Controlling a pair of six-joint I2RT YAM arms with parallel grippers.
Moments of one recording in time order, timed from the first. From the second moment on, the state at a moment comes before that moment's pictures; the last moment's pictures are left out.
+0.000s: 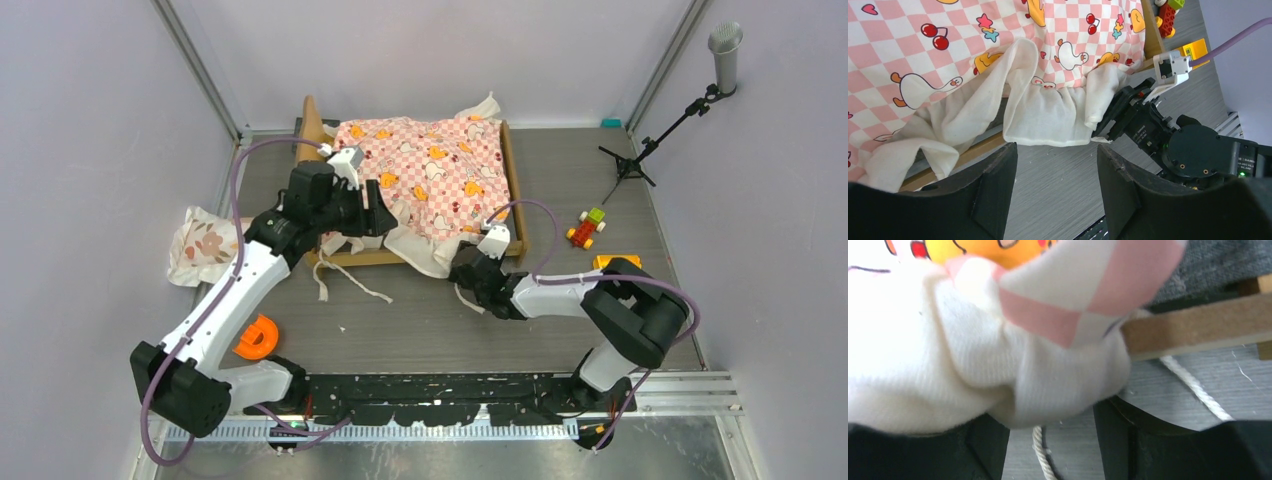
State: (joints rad) left arm -0.44 1.19 1.15 -0.53 0.26 -0.39; right arm 0.86 1.56 0.63 0.17 0.57 0.86
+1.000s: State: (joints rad) left arm -0.44 1.21 1.11 -0.52 0.32 -0.38; right arm 0.60 1.28 0.71 -0.40 0.71 0.86
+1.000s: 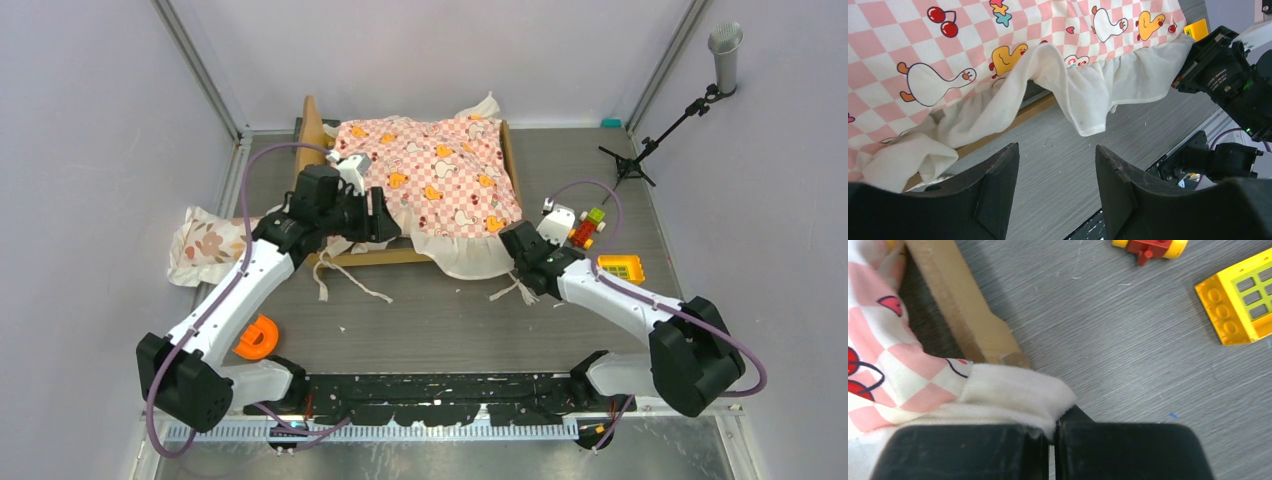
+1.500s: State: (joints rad) left arm -0.44 1.24 1.07 -0.51 0.32 -0.37; right arm 0.53 1.29 0.79 -0.58 0.63 0.73
